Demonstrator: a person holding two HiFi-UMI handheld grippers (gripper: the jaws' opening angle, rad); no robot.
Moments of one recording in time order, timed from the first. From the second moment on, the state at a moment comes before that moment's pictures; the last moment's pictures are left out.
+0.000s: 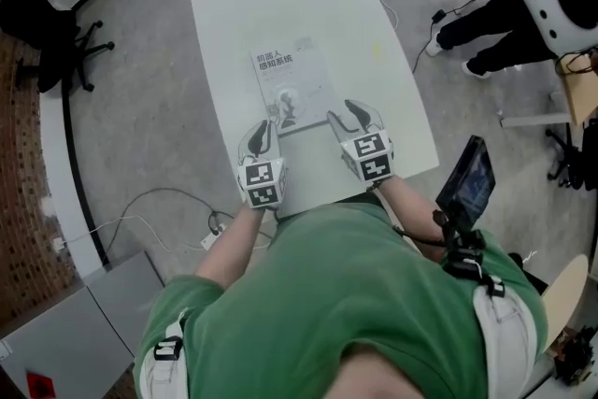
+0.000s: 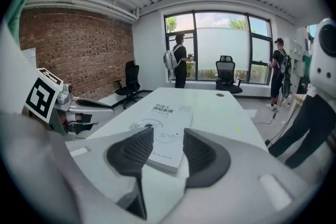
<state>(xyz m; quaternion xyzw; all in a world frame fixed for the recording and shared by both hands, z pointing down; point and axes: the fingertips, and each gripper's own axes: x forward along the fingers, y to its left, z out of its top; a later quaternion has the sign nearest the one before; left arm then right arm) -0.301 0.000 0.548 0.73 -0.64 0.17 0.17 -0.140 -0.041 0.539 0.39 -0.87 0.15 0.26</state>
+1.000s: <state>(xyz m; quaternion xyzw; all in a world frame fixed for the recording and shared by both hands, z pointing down) -0.192 0.076 0.466 0.74 -0.66 0.10 0.09 -0.094 0.056 0.437 0.35 -0.93 0.08 0.12</state>
